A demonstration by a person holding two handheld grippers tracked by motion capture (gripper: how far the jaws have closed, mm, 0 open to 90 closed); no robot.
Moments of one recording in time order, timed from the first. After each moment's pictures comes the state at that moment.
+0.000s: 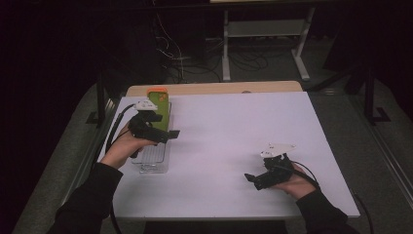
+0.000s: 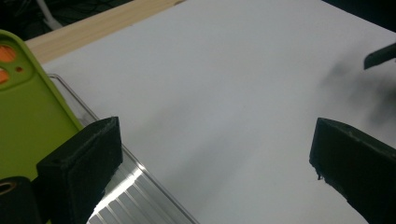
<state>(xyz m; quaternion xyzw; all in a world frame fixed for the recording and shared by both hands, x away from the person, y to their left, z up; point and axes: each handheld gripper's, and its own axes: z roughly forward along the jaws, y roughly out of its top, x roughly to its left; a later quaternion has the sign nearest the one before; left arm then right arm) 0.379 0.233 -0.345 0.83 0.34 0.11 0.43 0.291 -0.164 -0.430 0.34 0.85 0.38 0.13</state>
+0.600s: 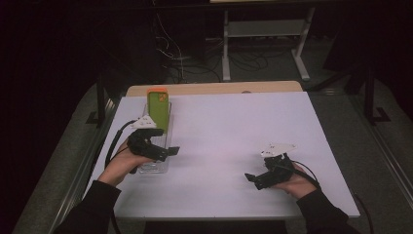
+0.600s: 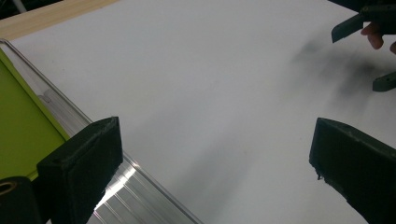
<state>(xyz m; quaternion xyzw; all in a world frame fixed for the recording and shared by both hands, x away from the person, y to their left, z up) 0.343 0.237 -0.368 0.83 0.32 0.10 0.44 0.292 -0.166 -0.429 0.34 0.85 0.38 0.13</state>
